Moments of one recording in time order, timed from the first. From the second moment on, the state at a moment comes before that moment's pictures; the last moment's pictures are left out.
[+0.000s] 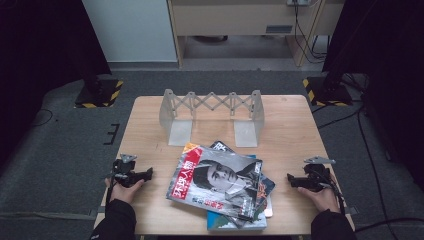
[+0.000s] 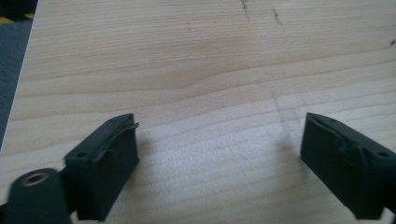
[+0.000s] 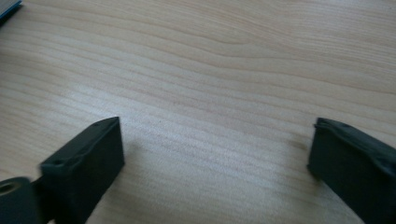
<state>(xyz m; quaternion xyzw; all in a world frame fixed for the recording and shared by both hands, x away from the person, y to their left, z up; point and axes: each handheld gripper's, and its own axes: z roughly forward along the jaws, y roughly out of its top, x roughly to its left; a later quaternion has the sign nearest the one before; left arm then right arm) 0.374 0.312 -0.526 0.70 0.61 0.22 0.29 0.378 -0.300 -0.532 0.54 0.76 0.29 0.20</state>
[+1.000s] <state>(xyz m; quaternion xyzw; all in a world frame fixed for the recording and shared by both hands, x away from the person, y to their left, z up) 0.333 0.290 -0.485 0.66 0.57 0.23 0.44 0.354 -0.289 -0.474 0.55 0.70 0.40 0.21</state>
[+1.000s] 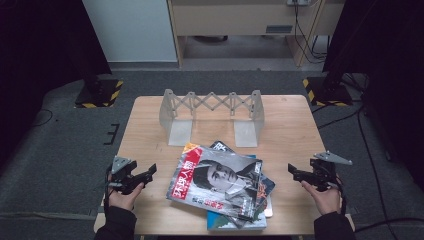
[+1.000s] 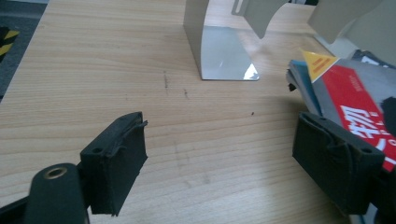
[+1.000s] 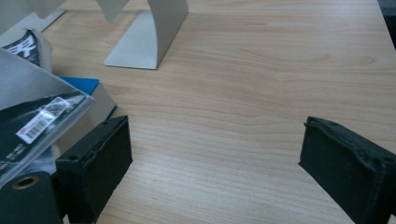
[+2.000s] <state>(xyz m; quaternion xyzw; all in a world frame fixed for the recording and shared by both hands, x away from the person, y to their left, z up) 0.311 0.255 -0.495 0.70 0.52 0.12 0.49 0.335 -0.223 -0.459 0.49 0.72 0.45 0.19</state>
